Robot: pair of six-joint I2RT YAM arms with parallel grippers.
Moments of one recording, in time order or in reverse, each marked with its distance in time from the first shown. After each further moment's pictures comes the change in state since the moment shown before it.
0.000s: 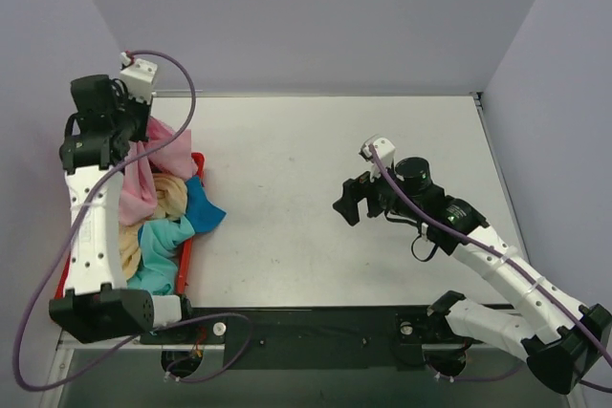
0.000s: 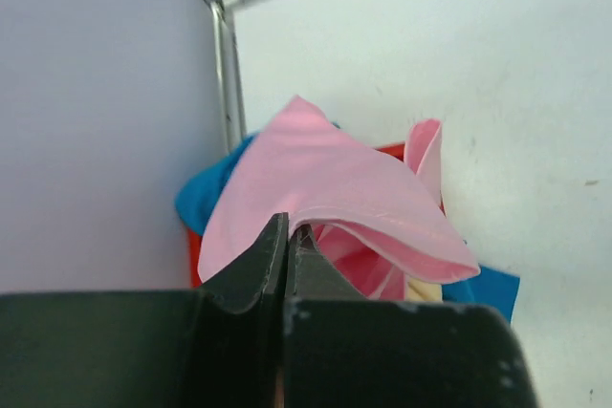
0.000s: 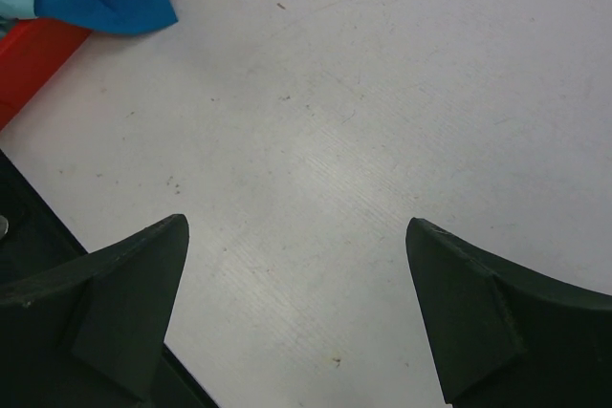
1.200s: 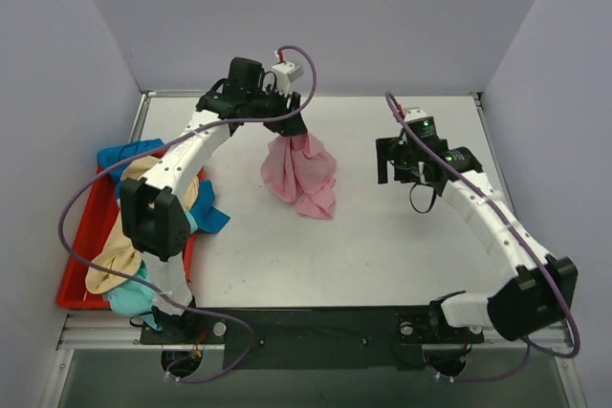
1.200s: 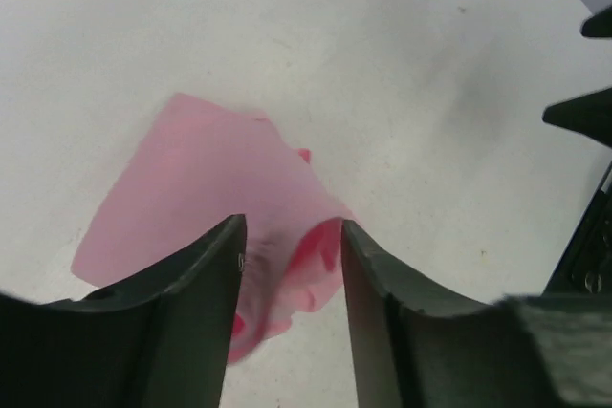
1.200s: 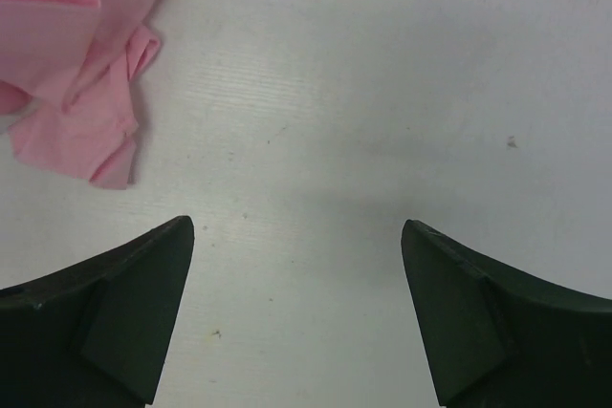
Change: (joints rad) left arm -0.566 0.460 0.317 0.122 0.501 -0.408; right arm -0.290 0.254 0.284 -0.317 0.262 0.049
